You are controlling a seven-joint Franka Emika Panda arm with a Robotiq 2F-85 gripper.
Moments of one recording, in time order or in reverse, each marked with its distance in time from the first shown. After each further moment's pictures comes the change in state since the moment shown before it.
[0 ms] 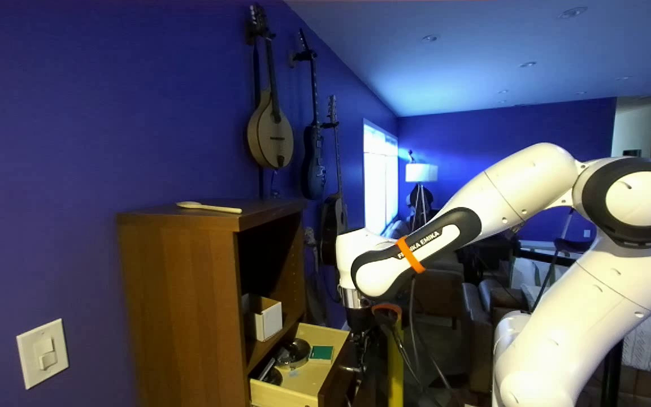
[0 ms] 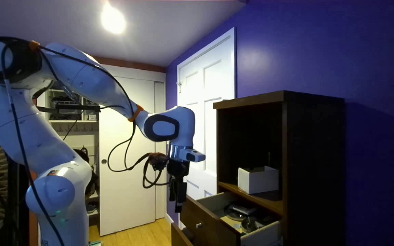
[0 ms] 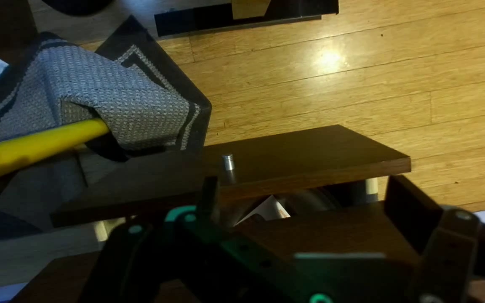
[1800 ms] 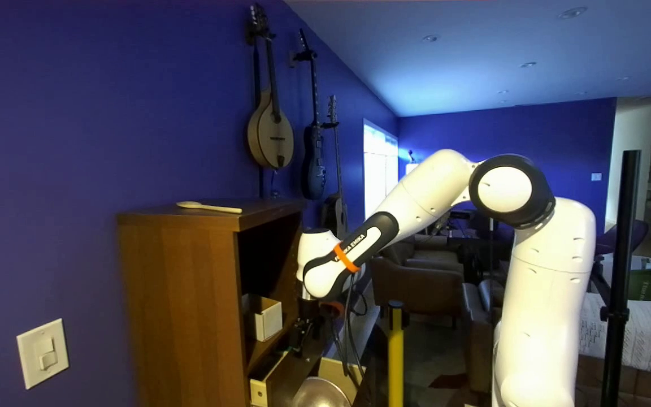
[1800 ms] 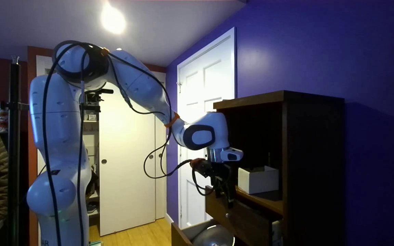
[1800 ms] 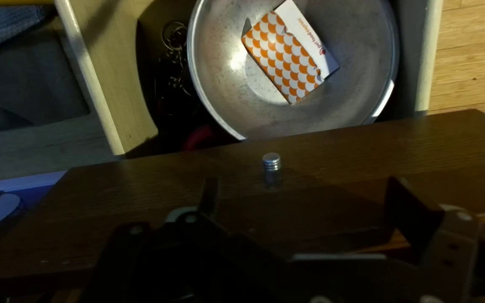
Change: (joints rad) arm 0.014 0.457 -0.035 0.333 0.010 0.364 -0.046
